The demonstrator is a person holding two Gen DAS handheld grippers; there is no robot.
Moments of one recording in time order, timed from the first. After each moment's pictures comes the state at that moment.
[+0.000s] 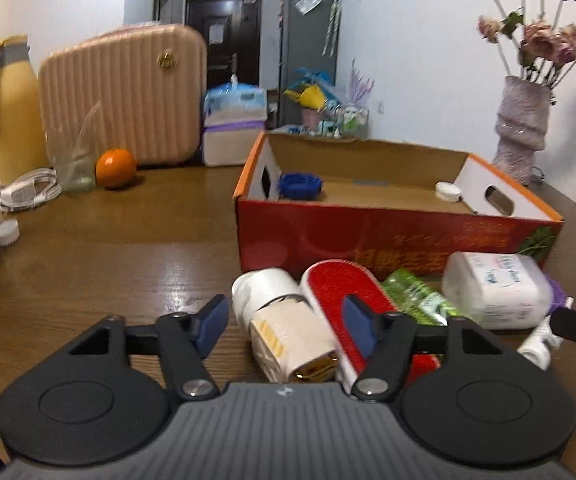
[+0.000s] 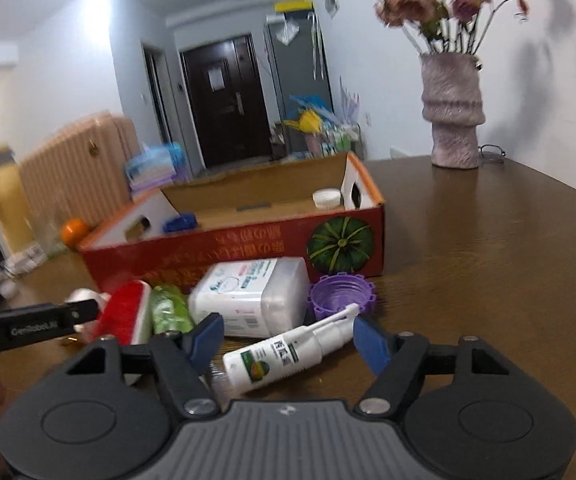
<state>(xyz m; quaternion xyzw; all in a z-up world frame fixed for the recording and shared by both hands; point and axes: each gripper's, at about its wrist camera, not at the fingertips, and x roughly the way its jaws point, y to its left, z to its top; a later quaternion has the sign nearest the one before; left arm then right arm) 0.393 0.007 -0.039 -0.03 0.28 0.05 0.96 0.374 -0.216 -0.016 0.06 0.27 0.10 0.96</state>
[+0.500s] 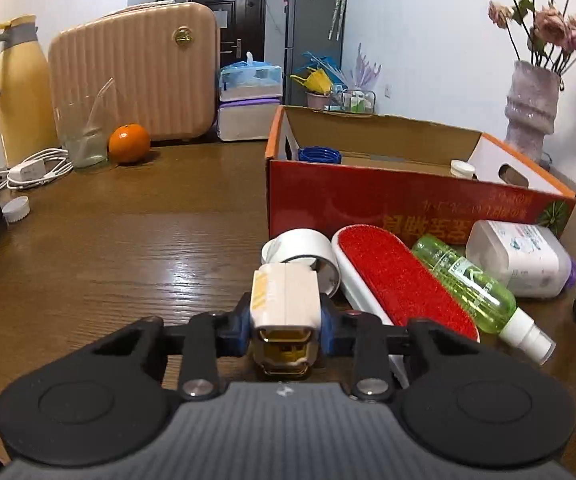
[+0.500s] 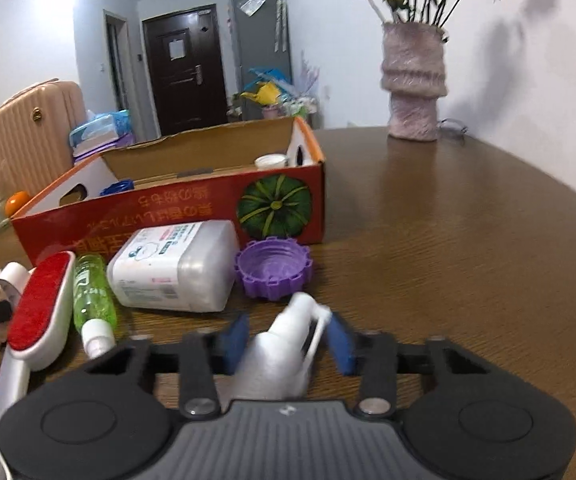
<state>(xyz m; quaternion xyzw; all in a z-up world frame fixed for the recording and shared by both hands) 0.380 0.023 -0.050 -0.02 0.30 0.06 0.95 0.393 -0.236 -0.037 0.04 0.32 0.05 0.95</state>
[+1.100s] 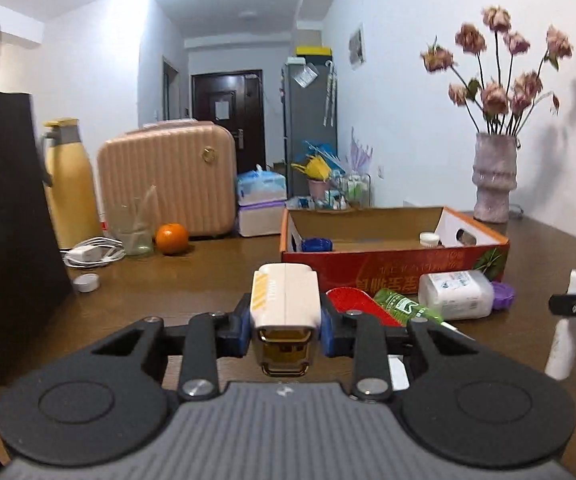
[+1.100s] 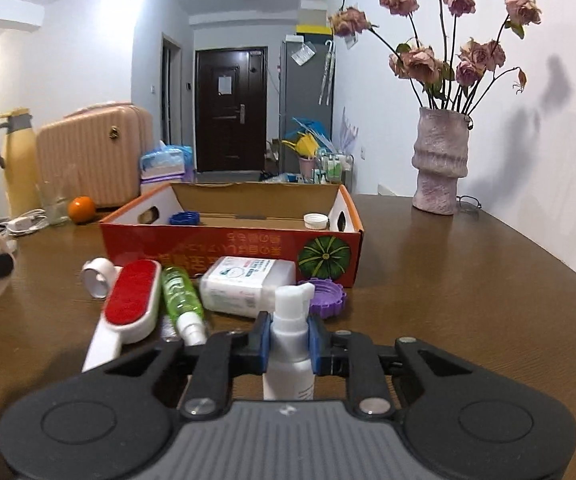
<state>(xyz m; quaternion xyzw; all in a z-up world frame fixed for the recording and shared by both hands) 0.240 0.002 0.013 0.02 0.16 0.07 0.98 0.290 -0.217 0.014 -0.02 0.23 0.09 0.97</state>
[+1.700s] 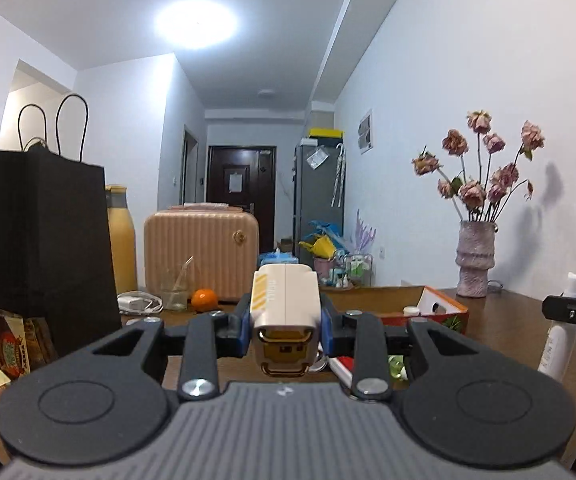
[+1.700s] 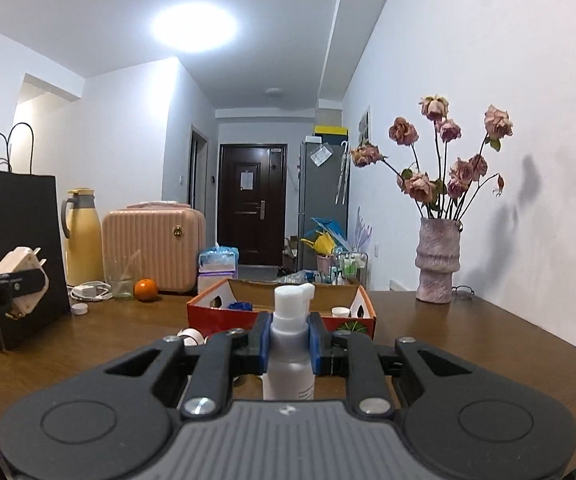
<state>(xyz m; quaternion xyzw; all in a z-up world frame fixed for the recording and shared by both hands) 0.098 0.001 0.055 -0.01 0.03 0.07 1.00 0.125 -0.203 0.068 -0.02 0.07 0.11 0.99</state>
